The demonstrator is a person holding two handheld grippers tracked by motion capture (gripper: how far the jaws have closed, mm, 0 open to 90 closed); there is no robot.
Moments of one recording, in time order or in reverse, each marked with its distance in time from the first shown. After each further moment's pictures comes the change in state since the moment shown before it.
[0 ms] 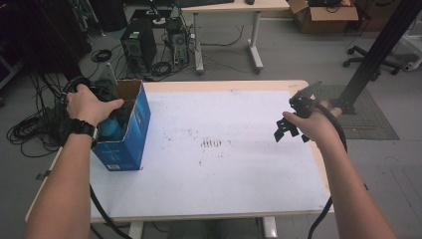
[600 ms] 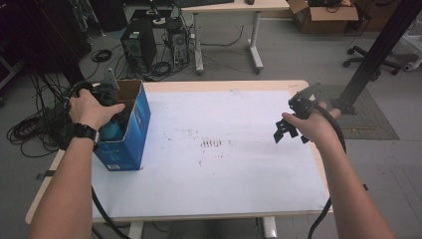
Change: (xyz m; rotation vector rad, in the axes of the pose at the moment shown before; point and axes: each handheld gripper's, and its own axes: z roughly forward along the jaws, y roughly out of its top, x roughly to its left) left arm 0.002 0.000 0.012 0.010 -0.002 0.008; right arm 0.000 0.001 0.004 0.009 -0.002 0.001
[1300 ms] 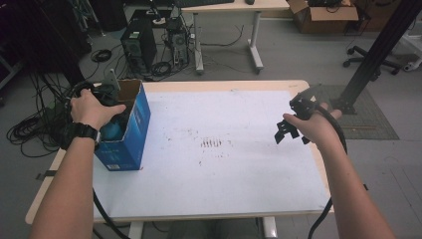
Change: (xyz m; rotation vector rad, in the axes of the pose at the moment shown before) left arm -0.002 0.001 0.000 -0.004 0.012 0.016; right arm -0.004 -0.002 0.001 0.003 0.003 0.005
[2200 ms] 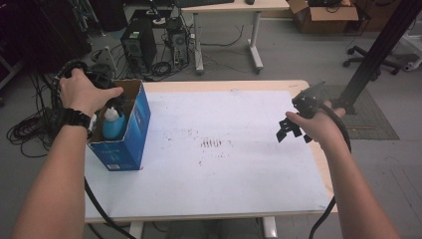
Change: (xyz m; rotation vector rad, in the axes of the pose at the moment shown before) left arm -0.023 -0.008 -0.077 -0.097 0.022 0.027; right arm 0.001 -0.005 -0.011 -0.023 0.005 -0.004
